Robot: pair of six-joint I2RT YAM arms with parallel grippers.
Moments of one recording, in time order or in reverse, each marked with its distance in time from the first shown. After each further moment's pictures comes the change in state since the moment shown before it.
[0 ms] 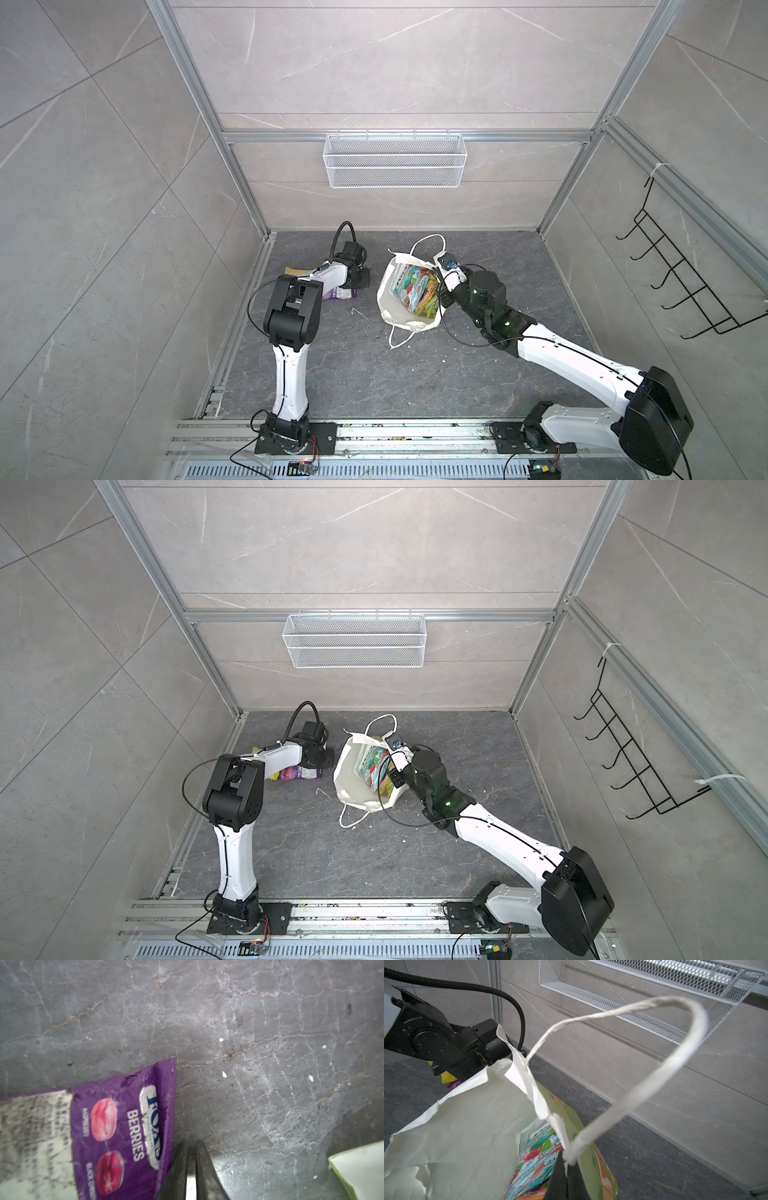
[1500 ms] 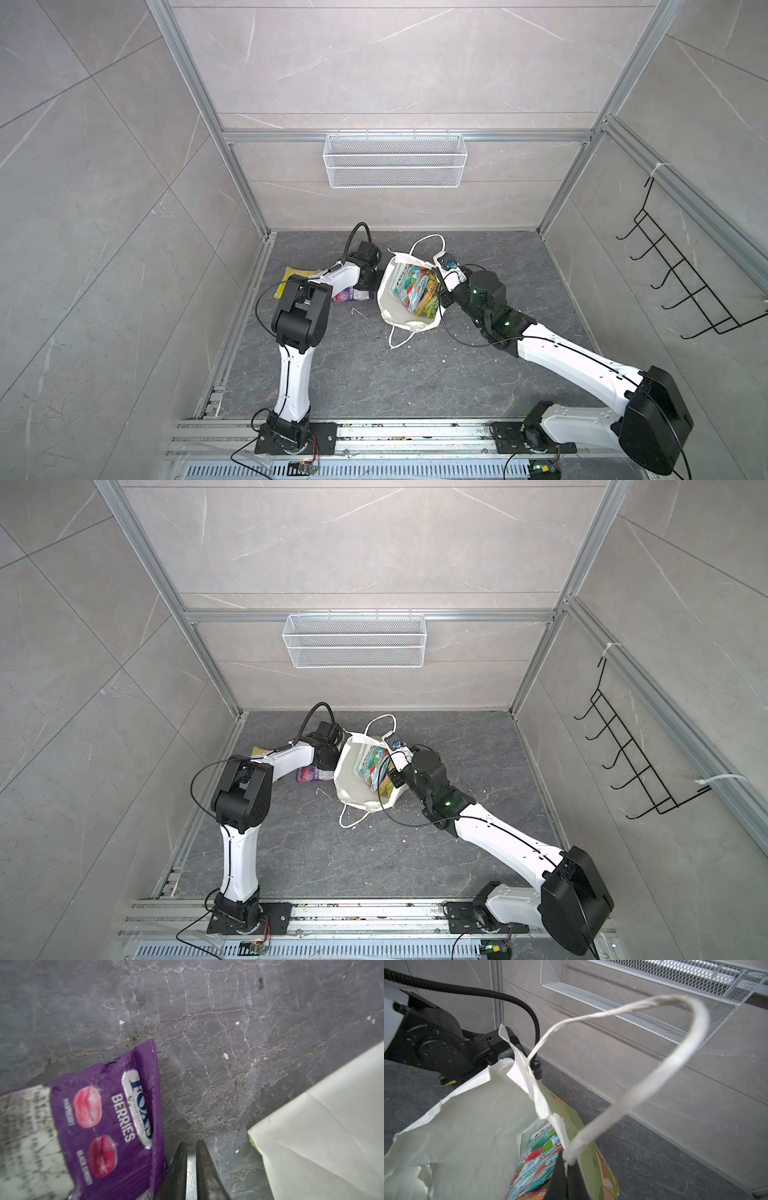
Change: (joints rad) left arm -0.097 0.013 0.056 -0.053 0.080 -0.055; right arm 0.000 0.003 0.000 0.004 -0.007 0.000
